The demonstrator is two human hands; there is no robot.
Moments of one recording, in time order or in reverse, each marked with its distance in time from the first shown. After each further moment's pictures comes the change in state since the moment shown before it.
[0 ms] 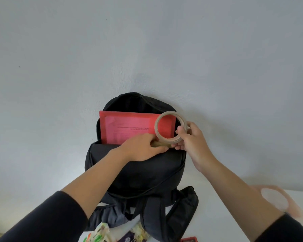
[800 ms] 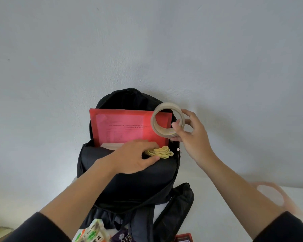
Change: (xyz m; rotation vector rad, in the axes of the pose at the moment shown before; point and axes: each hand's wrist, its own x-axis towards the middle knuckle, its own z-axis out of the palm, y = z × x) left_hand -0.022 -0.010 0.021 0.086 0.025 0.270; right_hand 0.005 0.006 -0.020 -0.087 0.000 -0.230
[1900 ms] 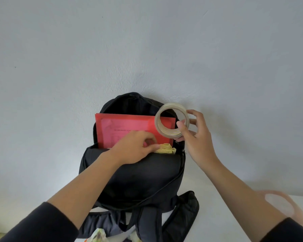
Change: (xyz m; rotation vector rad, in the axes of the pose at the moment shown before) left_hand 0.026 -0.014 -0.026 -0.072 0.113 -0.132; right_hand 0.013 -0.001 0.007 -0.046 0.076 -0.107
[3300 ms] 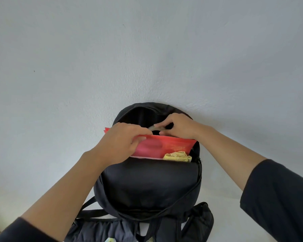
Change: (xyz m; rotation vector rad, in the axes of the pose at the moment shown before) left_hand -0.033 -0.036 -0.062 0.205 0.283 0.178; right_hand 0.099 -0.027 0.062 -0.728 -0.764 -0.085
